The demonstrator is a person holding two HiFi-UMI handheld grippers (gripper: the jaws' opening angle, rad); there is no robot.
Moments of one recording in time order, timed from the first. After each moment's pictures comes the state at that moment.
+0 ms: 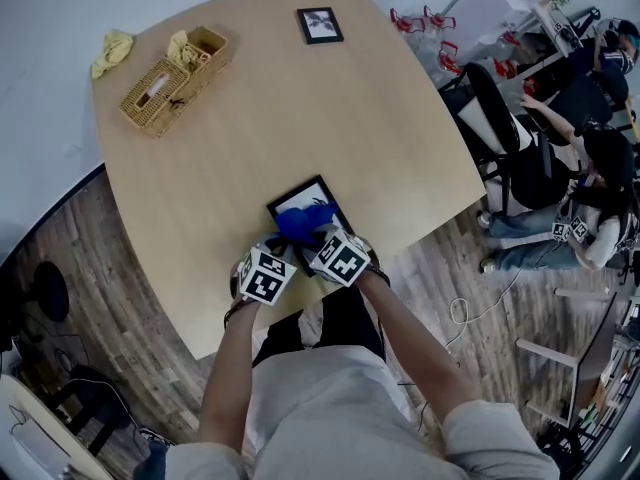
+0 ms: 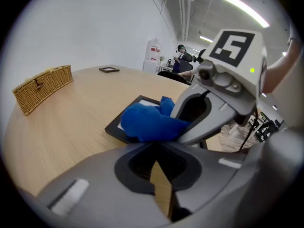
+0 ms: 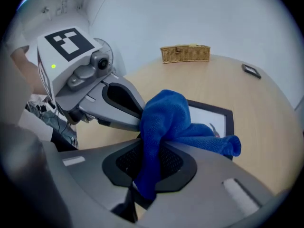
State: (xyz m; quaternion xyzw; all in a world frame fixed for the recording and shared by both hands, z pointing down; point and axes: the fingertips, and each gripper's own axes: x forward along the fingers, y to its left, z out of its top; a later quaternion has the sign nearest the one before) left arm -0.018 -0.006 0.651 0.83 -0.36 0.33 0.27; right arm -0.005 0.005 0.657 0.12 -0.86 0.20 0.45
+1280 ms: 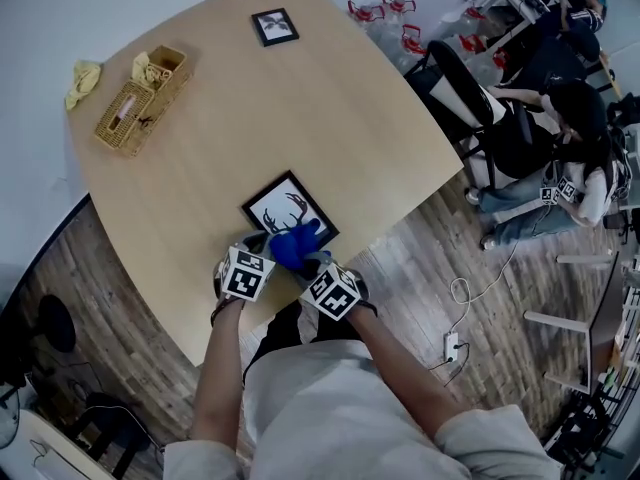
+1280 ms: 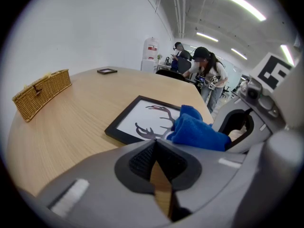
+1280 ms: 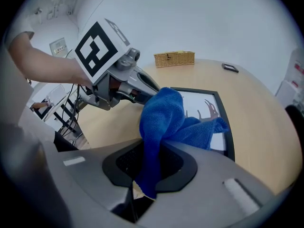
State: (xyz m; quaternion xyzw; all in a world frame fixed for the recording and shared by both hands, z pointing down) left arm -0.015 -0.003 0.651 0.83 -0.35 0.35 0.25; right arm 0.029 0.081 0.650 0.21 -0.86 0.21 0.42
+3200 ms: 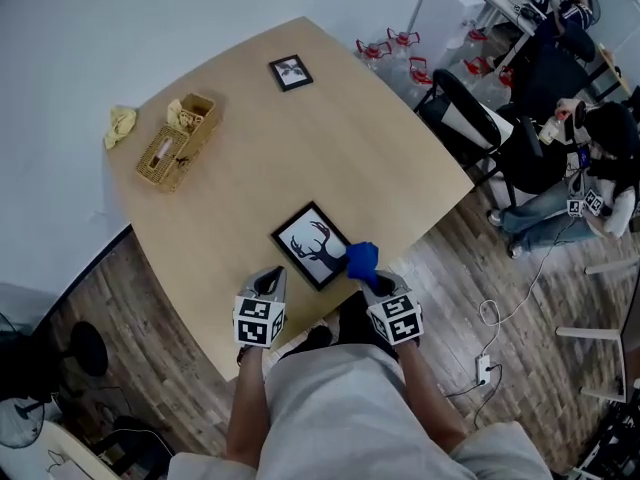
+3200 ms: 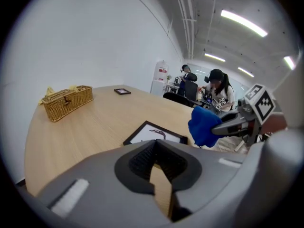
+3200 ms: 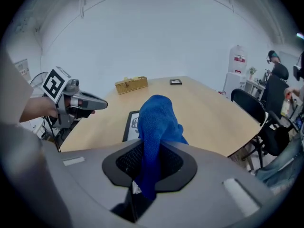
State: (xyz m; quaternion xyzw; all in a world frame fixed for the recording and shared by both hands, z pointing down) left arm -0.051 0.025 0.556 0.83 -0.44 0.25 0.24; right arm 0.142 0.057 0.551 0.46 -0.80 0.24 0.30
